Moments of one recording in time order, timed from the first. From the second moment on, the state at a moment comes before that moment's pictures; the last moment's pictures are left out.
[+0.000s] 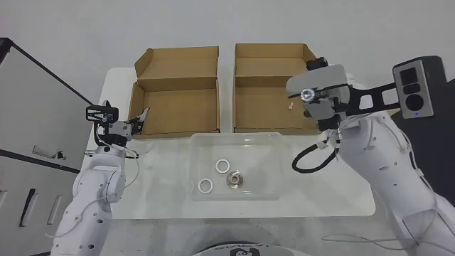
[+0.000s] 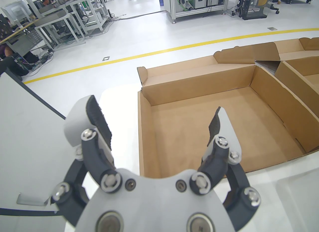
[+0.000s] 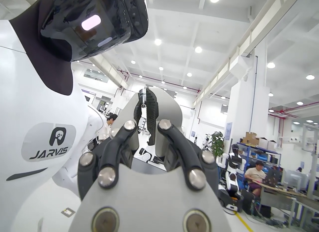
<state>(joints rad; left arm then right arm) 1.73 -1.15 -1.60 -1.80 1.33 0.00 0.00 -0.91 -1.06 0.99 -1.88 -0.78 -1.01 -0.68</state>
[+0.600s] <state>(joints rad) 1.73 -1.15 -1.60 -1.80 1.33 0.00 0.00 -0.90 -1.07 0.99 -1.88 -0.77 -1.01 -0.64</state>
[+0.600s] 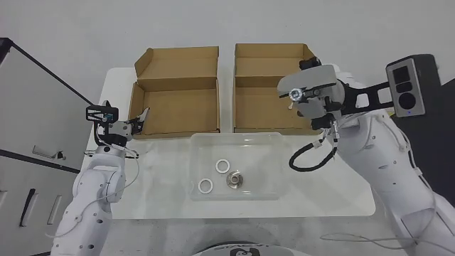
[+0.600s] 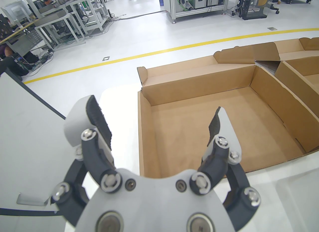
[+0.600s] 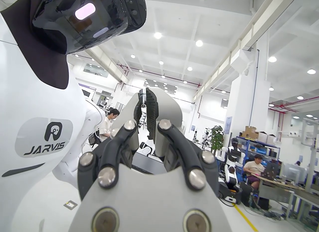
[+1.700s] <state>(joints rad) 1.73 -1.15 -1.60 -1.80 1.33 0.00 0.00 -0.78 -0.96 1.17 -1.77 -0.73 -1.01 0.17</state>
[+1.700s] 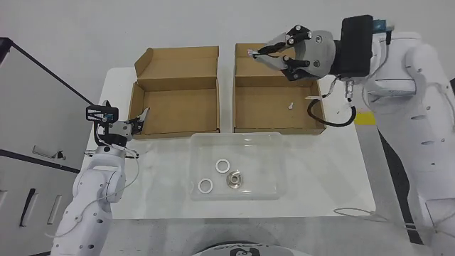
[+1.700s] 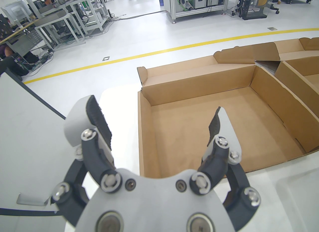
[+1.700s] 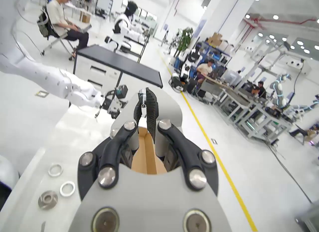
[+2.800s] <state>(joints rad) 1.73 -1.15 -1.60 -1.80 1.33 0.00 0.00 -0.18 -0.99 0.47 -1.43 -1.08 -1.01 0.57</state>
